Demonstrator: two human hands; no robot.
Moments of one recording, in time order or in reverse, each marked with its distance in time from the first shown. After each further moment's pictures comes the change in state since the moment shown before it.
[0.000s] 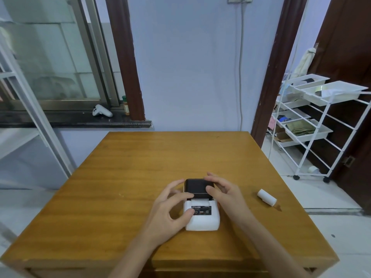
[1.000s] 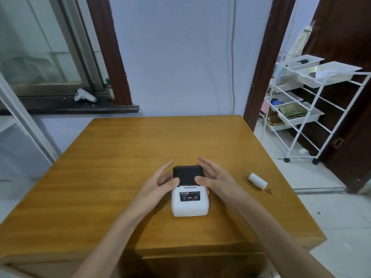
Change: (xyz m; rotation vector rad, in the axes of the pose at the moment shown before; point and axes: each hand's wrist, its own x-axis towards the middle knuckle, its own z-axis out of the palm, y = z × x) left_hand 0.033 0.001 -0.001 -0.431 -0.157 -0.557; right_hand 0.011 0.006 -0.014 0.053 -0.158 0.226
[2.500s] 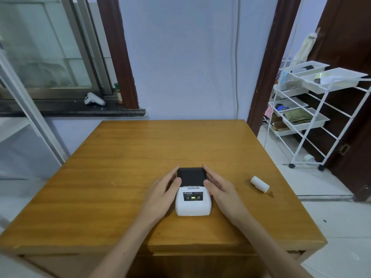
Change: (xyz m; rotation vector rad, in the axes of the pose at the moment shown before) left_hand -0.004 -0.018 0.013 0.343 0.208 0.122; right_hand -0.023 0.015 0.010 -0.219 0.171 -0.155
